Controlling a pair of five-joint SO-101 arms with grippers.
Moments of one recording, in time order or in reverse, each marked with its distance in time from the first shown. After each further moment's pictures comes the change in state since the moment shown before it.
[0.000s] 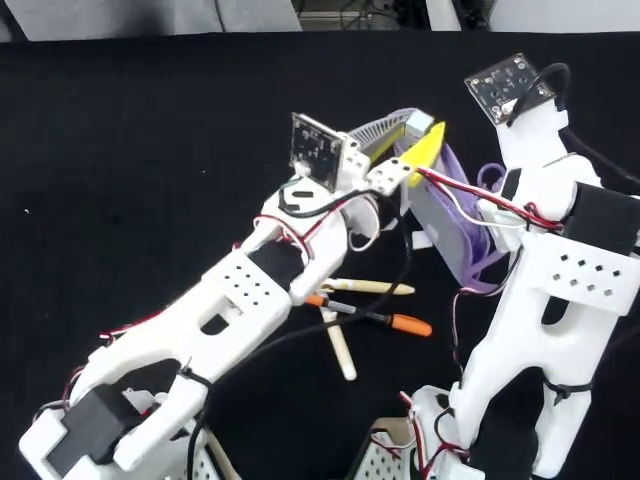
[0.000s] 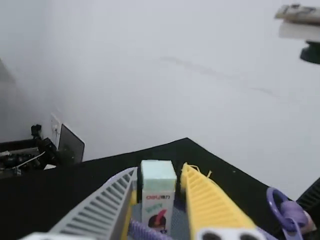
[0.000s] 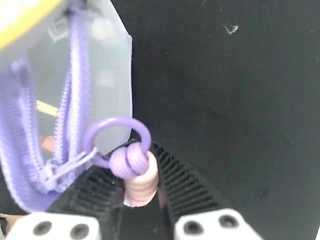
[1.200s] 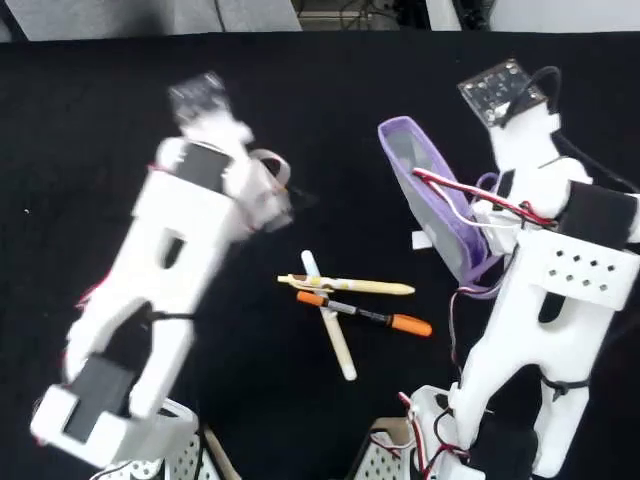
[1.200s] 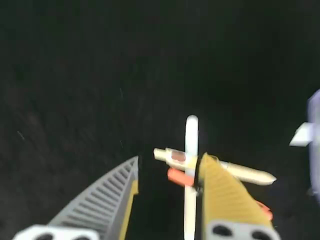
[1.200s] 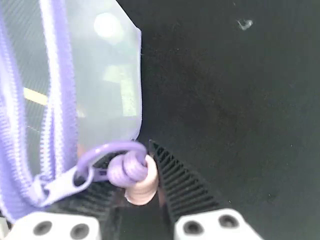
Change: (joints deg) left arm -17.6 10.1 -26.5 91.8 30.5; right arm -1.2 0.0 3.1 -0.5 0.0
